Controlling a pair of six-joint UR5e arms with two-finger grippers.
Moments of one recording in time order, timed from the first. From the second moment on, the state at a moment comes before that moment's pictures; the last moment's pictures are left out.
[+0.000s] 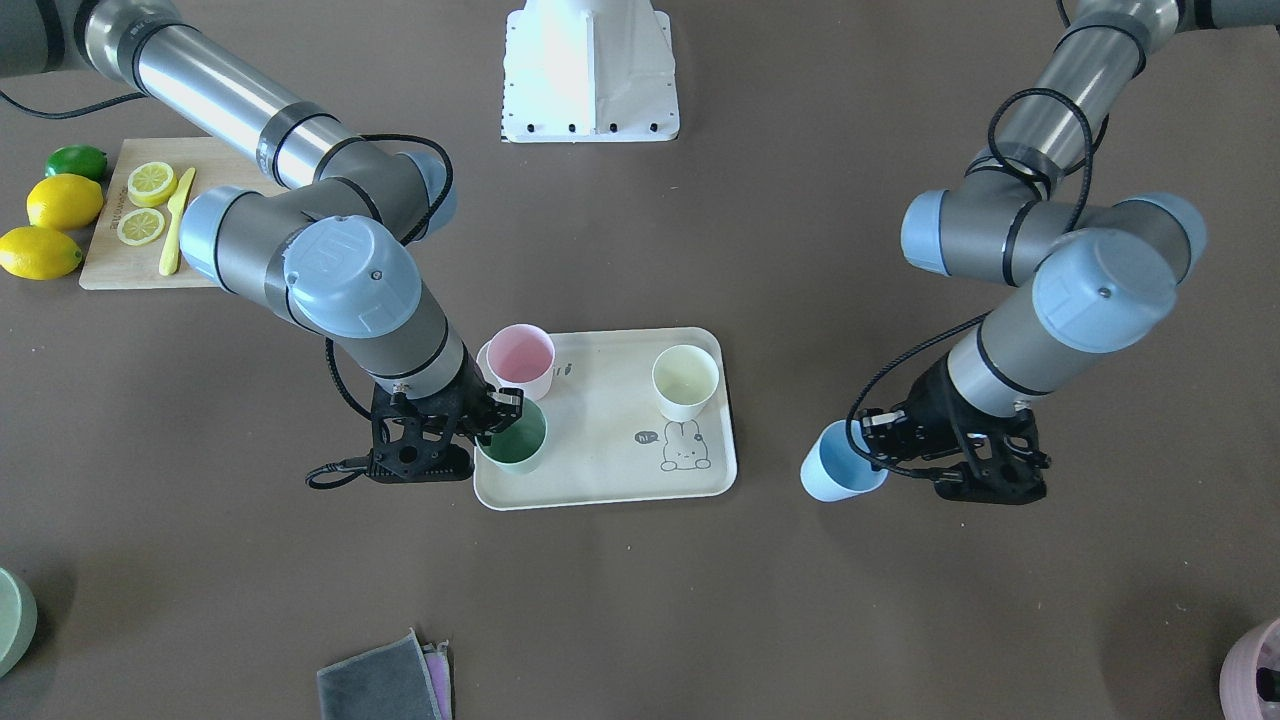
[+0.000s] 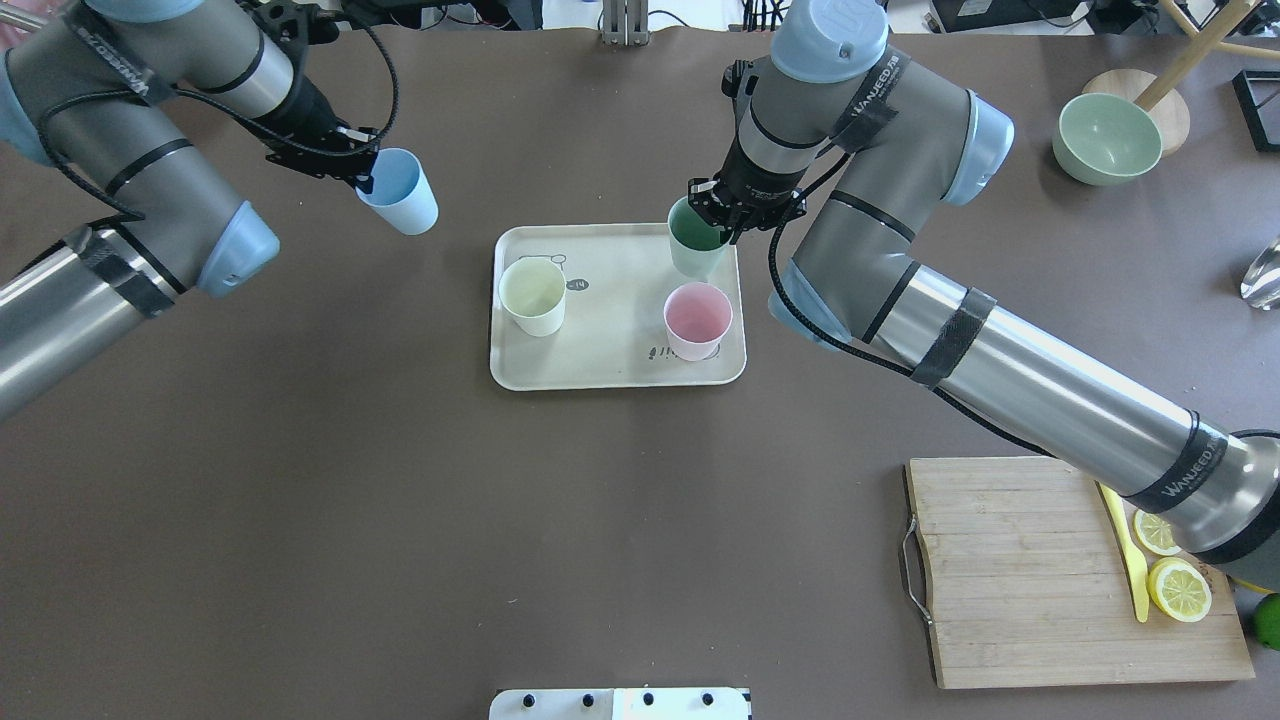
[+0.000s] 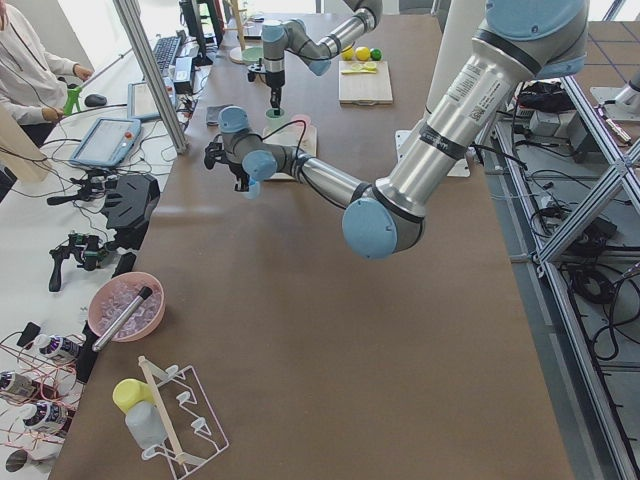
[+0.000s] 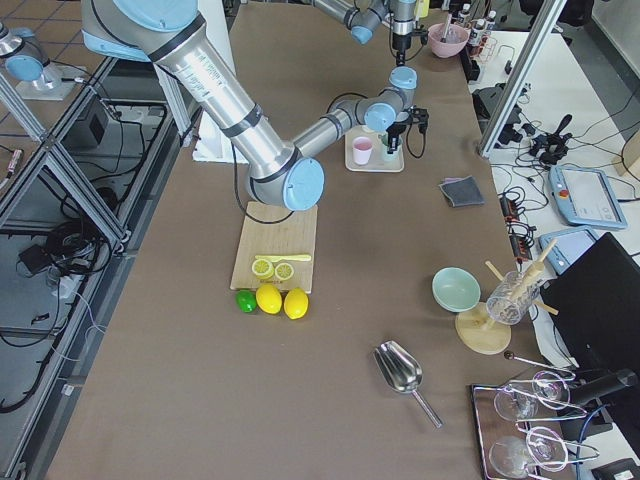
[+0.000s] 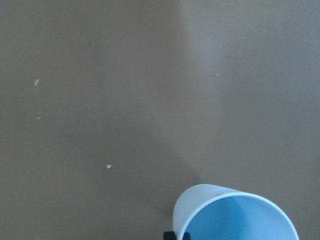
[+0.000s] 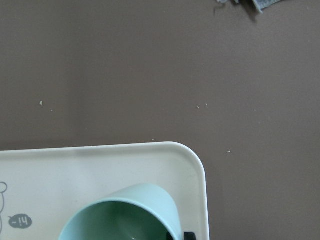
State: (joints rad) left arm -0.95 -2.23 -1.33 -1.95 -2.23 -0.91; right arm 0.78 -0.76 1.30 -1.35 2.11 1.07
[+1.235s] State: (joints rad) left arm -0.87 -2.34 -1.28 -1.95 -2.19 -1.01; right arm 1.11 -1.05 1.43 -1.36 2.36 0.69
